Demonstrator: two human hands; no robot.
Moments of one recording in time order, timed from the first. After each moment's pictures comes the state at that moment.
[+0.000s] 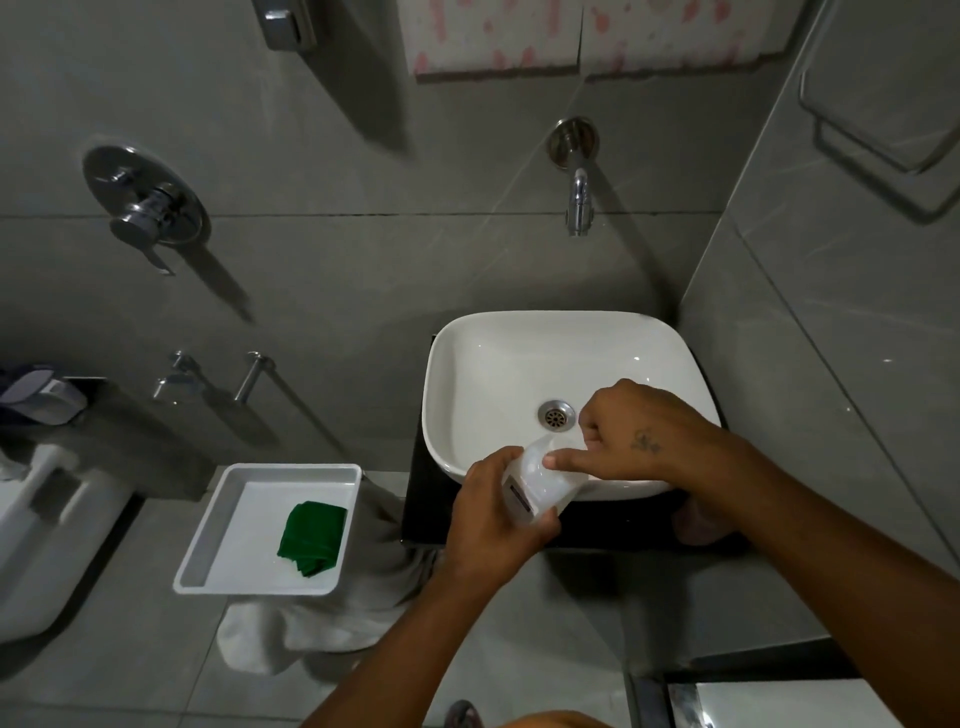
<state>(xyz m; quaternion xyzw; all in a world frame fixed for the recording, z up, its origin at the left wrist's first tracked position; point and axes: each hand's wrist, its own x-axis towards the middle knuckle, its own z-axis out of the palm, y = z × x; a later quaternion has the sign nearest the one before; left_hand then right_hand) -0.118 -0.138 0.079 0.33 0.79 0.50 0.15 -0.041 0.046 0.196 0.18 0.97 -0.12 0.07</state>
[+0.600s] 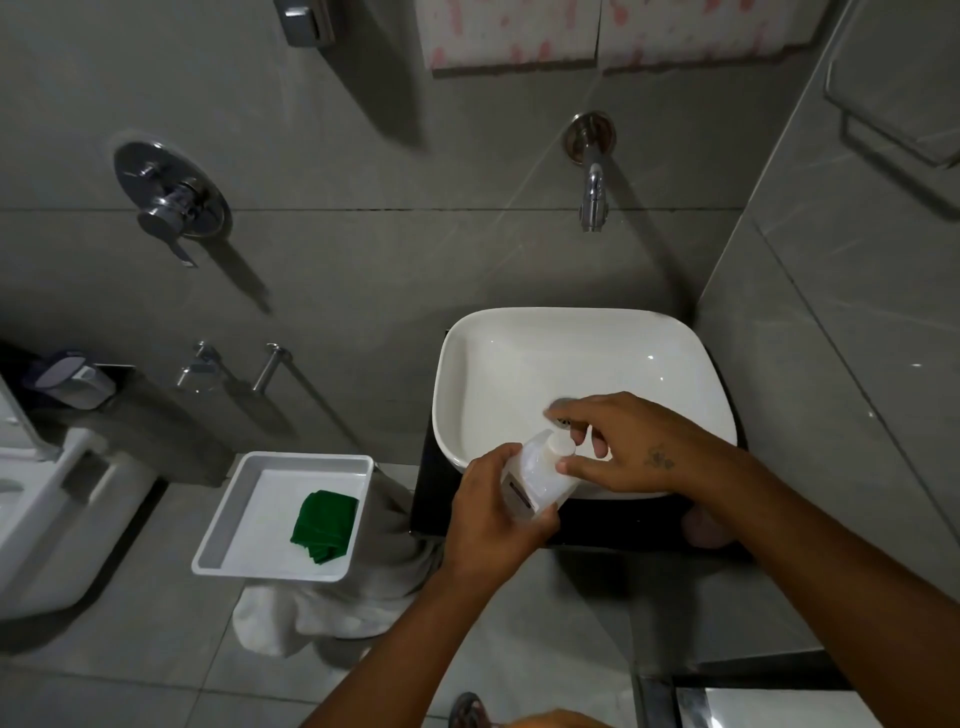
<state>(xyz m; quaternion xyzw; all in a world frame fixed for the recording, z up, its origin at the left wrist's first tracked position) -0.113 -0.144 0.081 0.31 0.79 0.51 0.12 -0.038 0.048 0.172 0.11 0.97 -0.22 0.02</state>
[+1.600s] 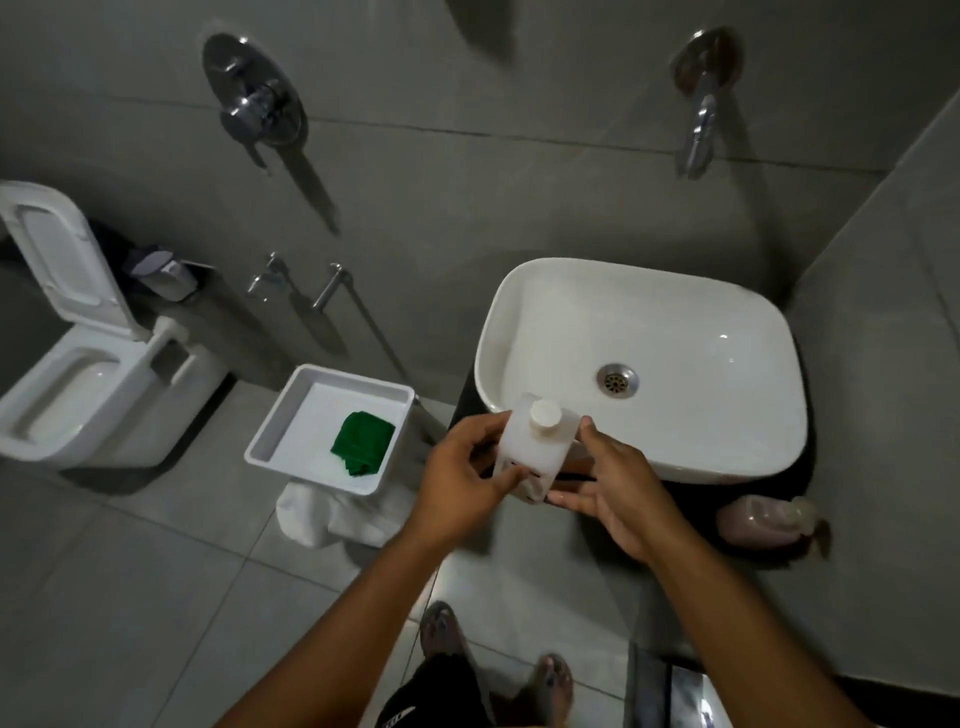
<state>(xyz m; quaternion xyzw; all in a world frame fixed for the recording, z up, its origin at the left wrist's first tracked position) -0.125 -0.184 0.078 0.19 0.76 0.59 0.20 -0.038 -0.021 0.093 0.36 0.50 -0.79 -0.01</state>
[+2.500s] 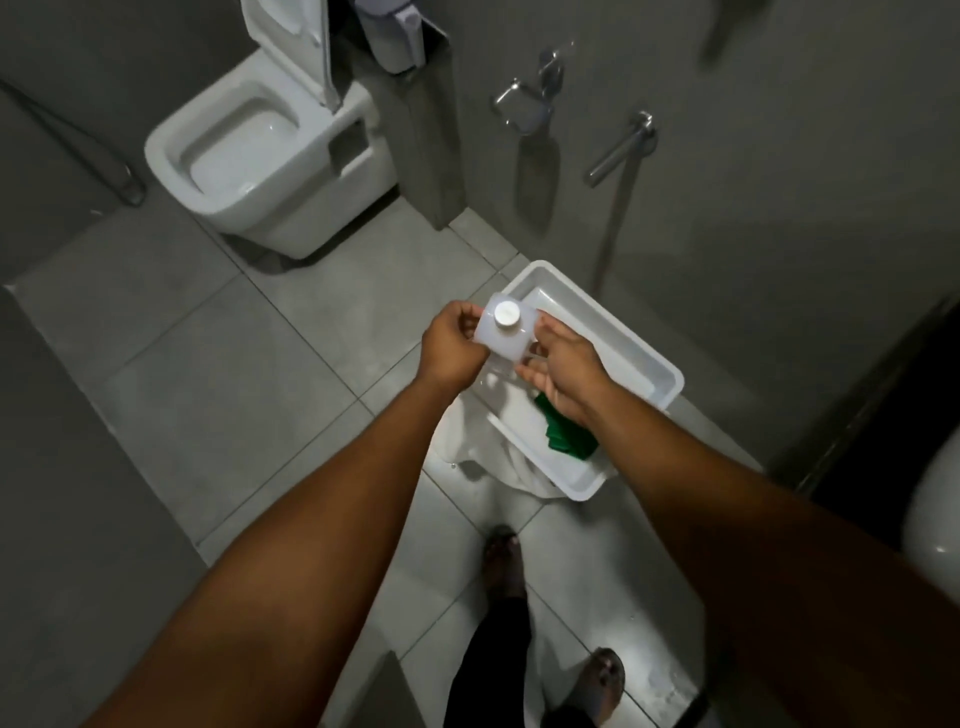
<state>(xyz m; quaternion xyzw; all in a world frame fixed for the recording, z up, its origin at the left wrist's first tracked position) -0.462 -0.458 -0.133 -0.17 0.81 0.55 0.12 -0.452 -0.311 -0.119 0.36 0.50 -0.76 0.21</state>
